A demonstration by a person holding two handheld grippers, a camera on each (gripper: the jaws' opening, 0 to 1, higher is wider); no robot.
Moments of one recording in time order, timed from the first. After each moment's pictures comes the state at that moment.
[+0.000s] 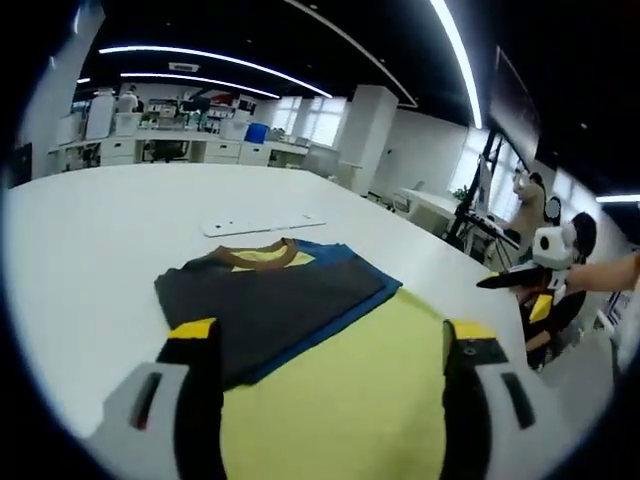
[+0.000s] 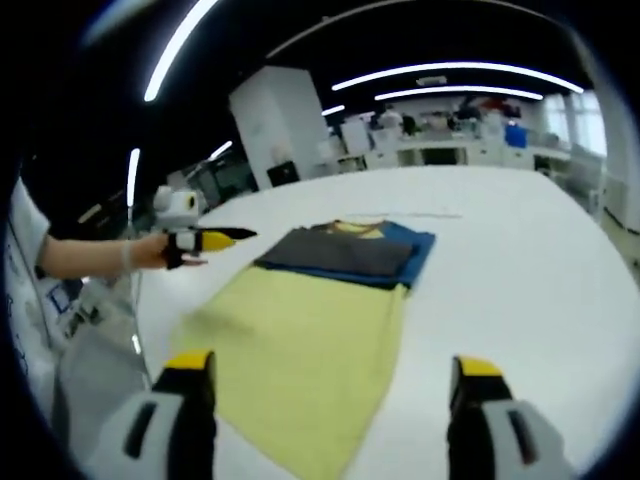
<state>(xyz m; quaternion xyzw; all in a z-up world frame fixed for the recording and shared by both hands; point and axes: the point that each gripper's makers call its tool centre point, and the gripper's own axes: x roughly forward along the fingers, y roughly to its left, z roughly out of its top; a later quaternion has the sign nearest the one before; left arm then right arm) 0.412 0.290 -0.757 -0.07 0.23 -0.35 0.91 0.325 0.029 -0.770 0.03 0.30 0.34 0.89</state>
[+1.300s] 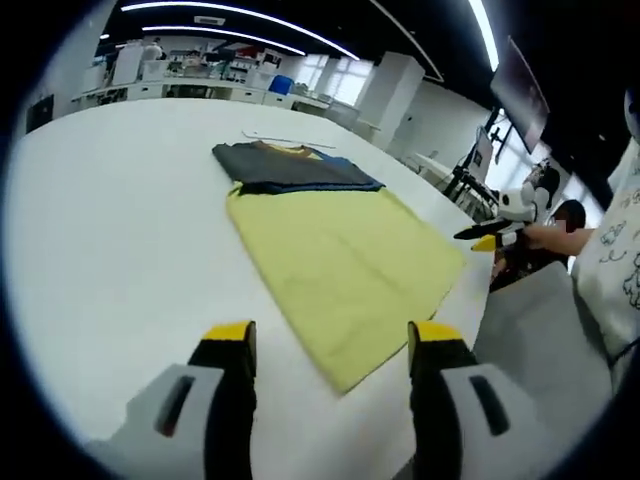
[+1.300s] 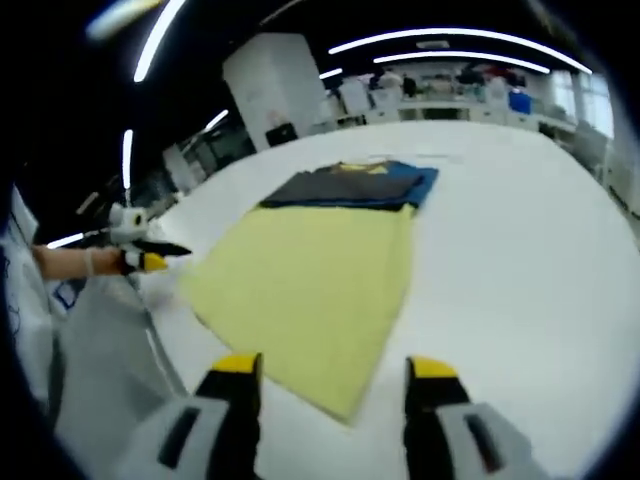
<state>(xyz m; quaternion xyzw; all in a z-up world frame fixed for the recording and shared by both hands) 0.241 0.371 -0.822 -0.12 0.35 -0.31 0.88 0.265 0.019 -0.825 0.03 0.39 0.34 0.85</state>
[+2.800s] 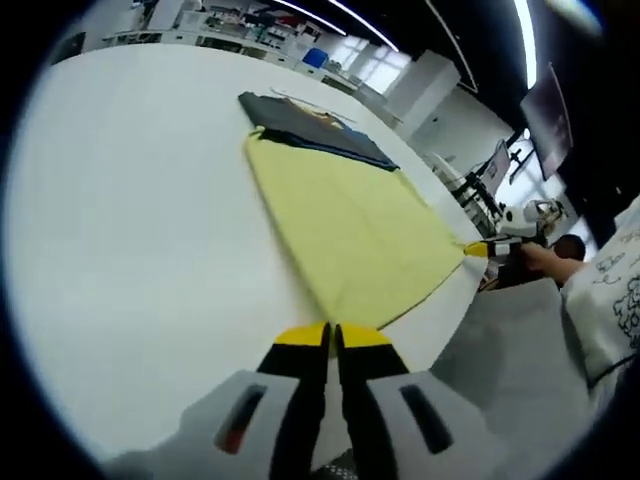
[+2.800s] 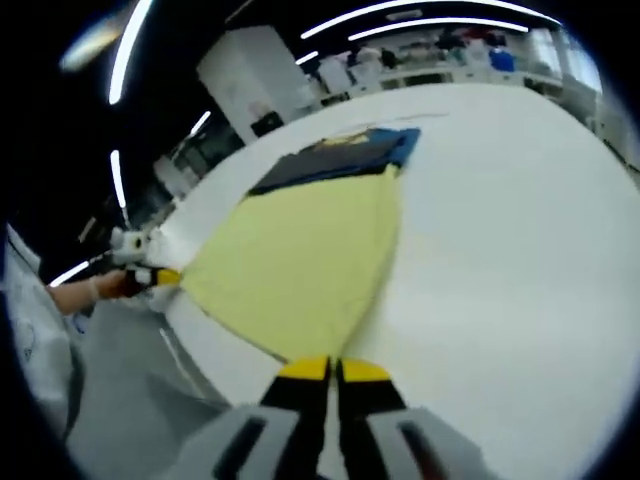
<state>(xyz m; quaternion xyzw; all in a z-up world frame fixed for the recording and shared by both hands) 0.191 0.361 -0.831 -0.18 0.41 -0.27 0.85 0.228 0.005 -0.830 0.09 0.45 0.33 0.82</state>
